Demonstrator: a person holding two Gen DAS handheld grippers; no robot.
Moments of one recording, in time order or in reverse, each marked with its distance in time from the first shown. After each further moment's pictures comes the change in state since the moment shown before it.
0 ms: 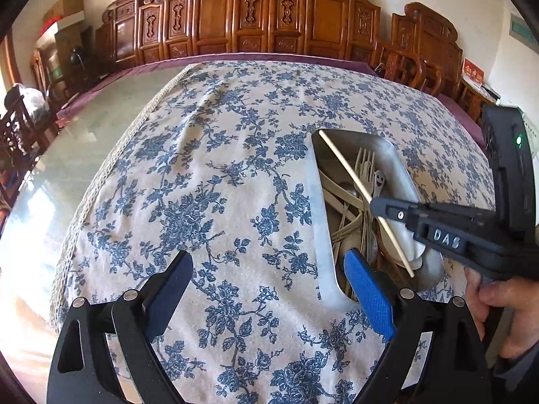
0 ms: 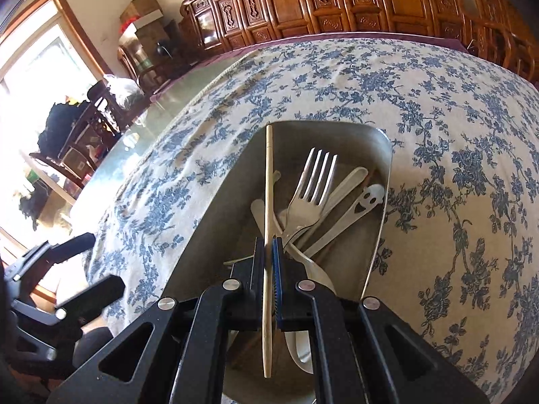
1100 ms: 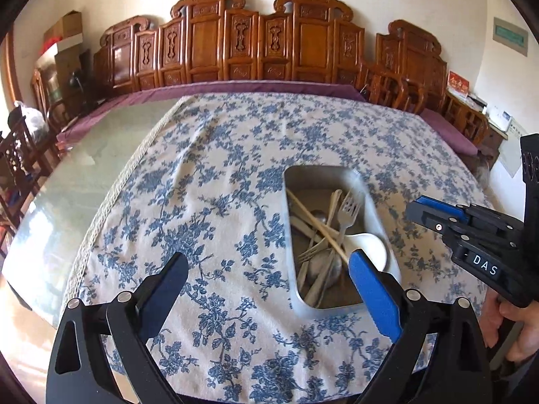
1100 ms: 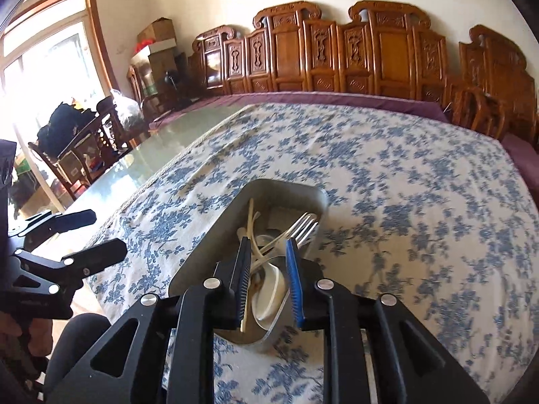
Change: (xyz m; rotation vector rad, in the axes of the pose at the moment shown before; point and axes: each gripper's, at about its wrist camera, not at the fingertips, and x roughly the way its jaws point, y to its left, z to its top) left arm -0.053 -0.022 0.007 0.034 -0.115 -0.027; right arm -0.110 0.004 -0.018 -0.126 -0.228 -0.112
